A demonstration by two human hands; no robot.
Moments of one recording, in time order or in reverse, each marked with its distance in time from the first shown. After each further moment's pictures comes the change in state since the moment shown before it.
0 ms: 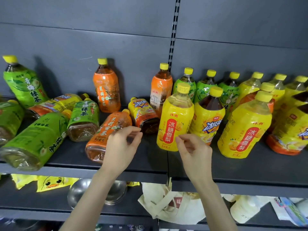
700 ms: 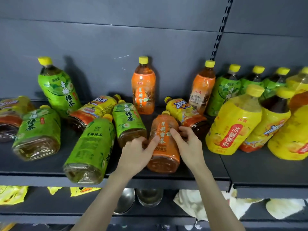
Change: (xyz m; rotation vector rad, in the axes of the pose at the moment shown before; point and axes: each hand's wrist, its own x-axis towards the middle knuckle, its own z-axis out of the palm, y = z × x) left_hand 0.033 -0.115 -0.080 0.027 -0.396 -0.378; right_hand 0.009 -0.079 0.161 0.127 -0.241 0.460
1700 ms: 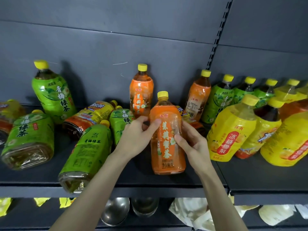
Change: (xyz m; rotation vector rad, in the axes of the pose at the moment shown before) left_hand 0.034 0.035 -0.030 -0.248 -0.005 0.193; right_hand -0.002 -0.011 -0.019 0.377 -0.135 -0.288
